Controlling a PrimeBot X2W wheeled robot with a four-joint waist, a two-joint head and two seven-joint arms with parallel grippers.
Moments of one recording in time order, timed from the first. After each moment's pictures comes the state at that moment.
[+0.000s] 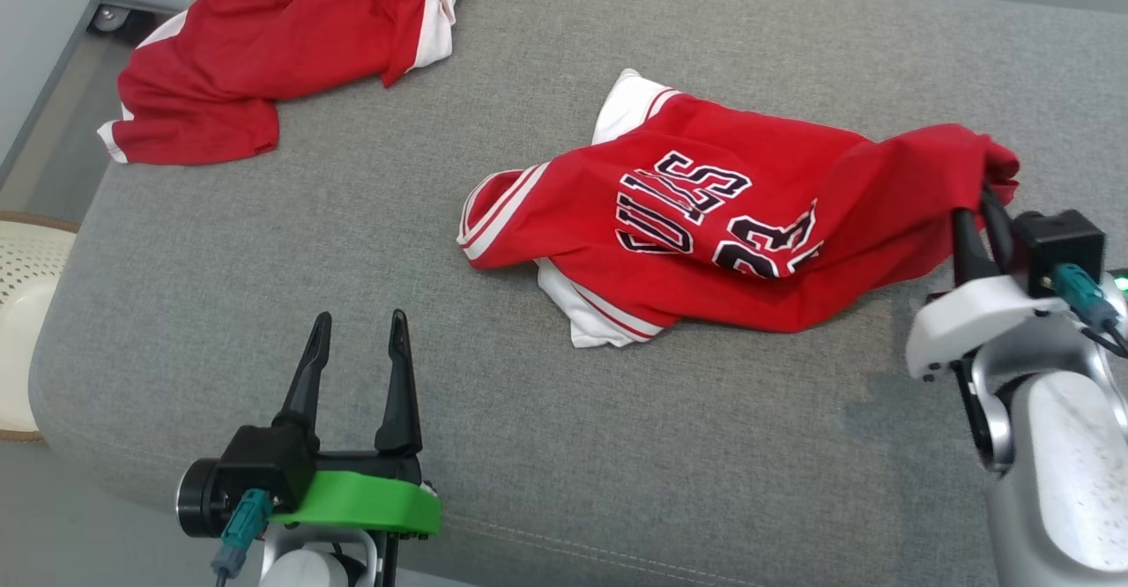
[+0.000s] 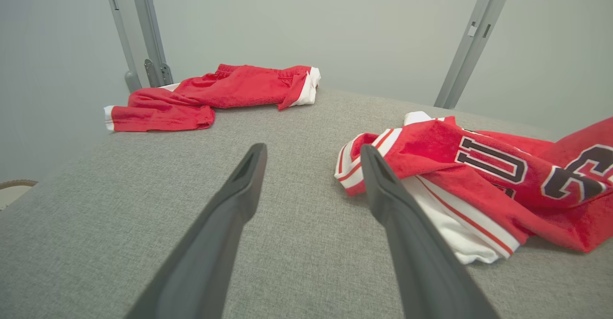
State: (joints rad) left arm -0.07 0.05 -0.22 0.09 -0.27 0.05 -0.26; right arm -0.28 -0.10 -0.15 0.07 -0.14 0.13 0.01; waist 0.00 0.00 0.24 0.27
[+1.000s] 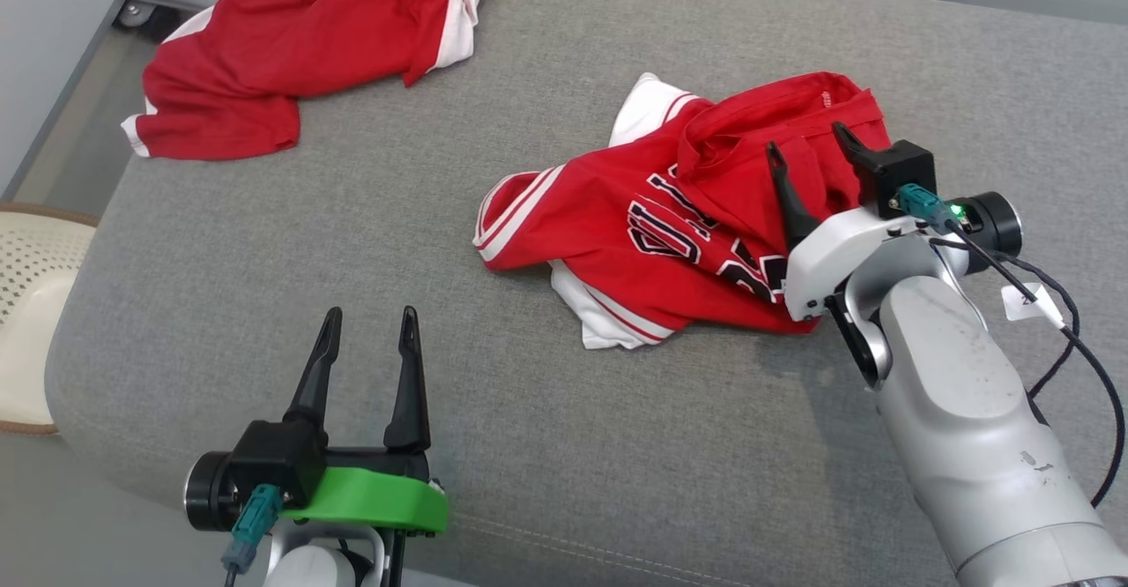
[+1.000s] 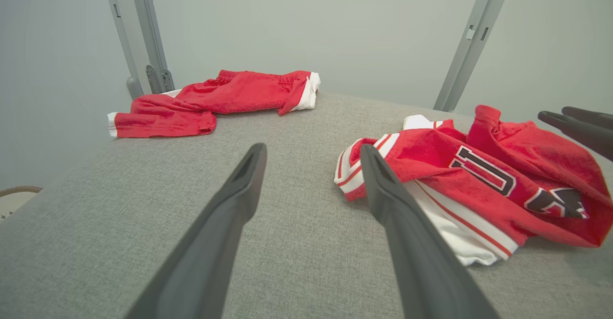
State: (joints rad) left arm -0.09 0.05 -0.24 0.10 -0.26 0.05 -0.26; right arm -0.69 -0.06 0.10 0.74 -0.03 0.13 -0.18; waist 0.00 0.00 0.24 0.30
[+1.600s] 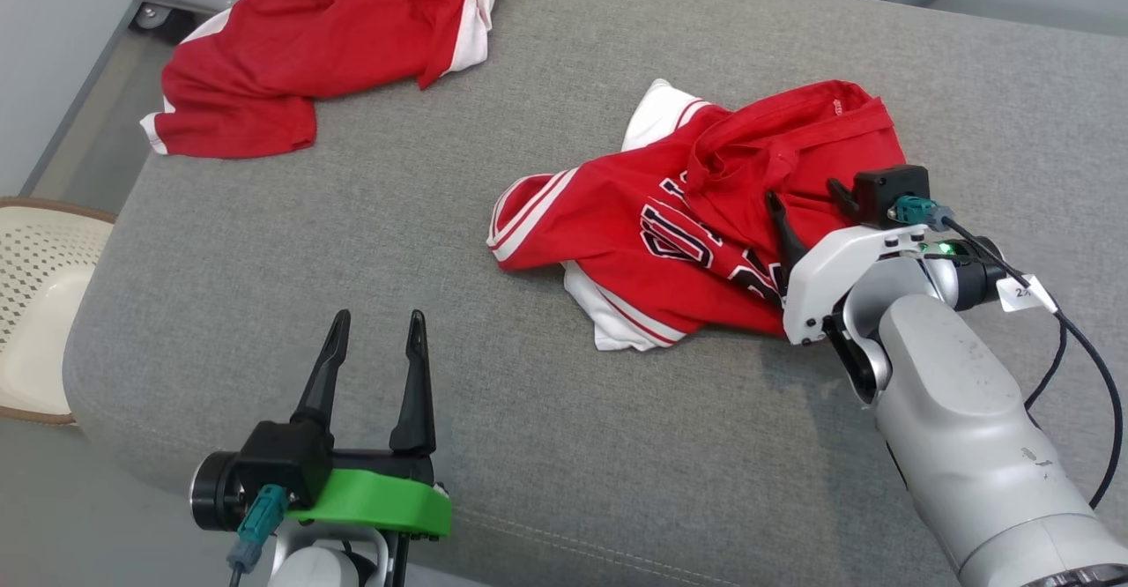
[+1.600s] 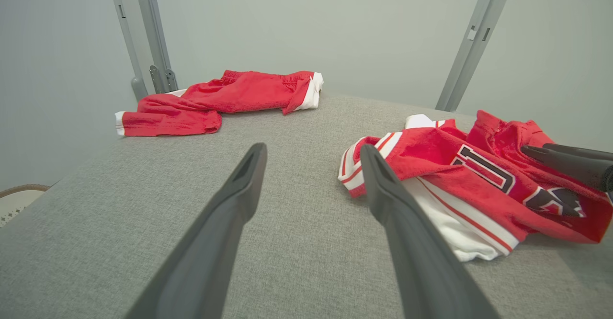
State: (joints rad) left arm -0.09 0.05 -0.25 0.11 -0.26 0.04 -0.26; right arm -0.71 -0.08 0.14 0.89 0.13 0.13 -0.10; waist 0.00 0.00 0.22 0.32
